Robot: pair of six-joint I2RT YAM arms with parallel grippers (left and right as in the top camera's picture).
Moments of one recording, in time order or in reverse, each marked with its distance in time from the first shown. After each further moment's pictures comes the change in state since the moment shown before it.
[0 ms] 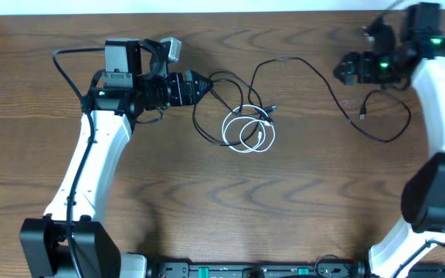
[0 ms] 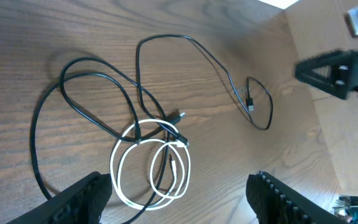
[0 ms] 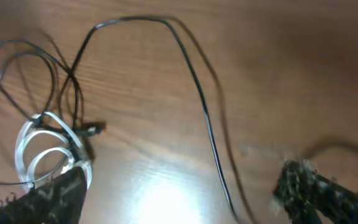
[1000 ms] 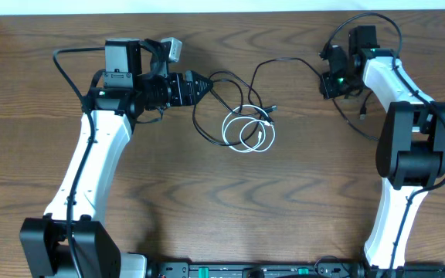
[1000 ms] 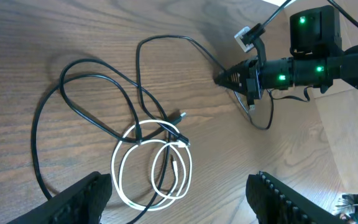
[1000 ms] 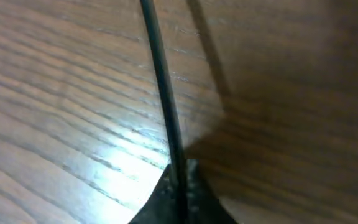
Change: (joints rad) left arm 0.000 0.001 0.000 -0.001 0.000 0.014; right arm 0.059 0.348 0.008 0.180 0.063 -0.111
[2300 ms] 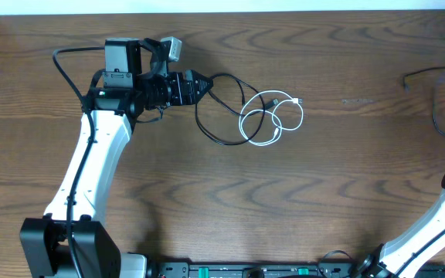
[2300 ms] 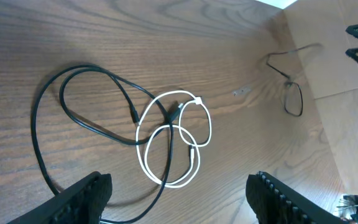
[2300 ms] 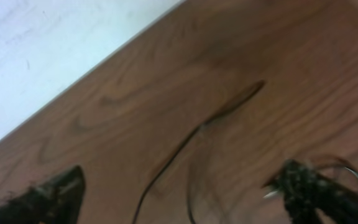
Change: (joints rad) left arm 0.000 0.000 0.000 0.010 0.000 -0.001; right arm -0.581 -0.109 0.414 -0.080 0.023 0.420
